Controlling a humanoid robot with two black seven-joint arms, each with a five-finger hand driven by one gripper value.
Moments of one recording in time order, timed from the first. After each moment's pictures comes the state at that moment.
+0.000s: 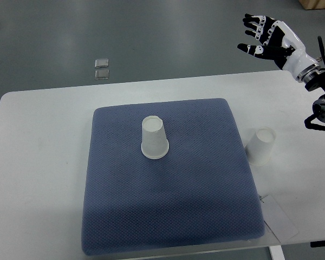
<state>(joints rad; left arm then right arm) -0.01 0.00 -0.04 -0.17 0.05 0.10 -0.04 0.81 -0.38 0.85 0.68 -0.71 0.29 0.50</state>
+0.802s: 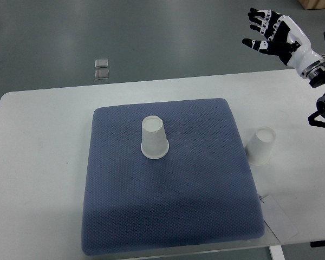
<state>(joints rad) -0.01 0.00 -0.05 -0.17 0.05 0.10 -0.05 0.82 -0.40 0.86 0.68 -0.70 0.29 0.51</state>
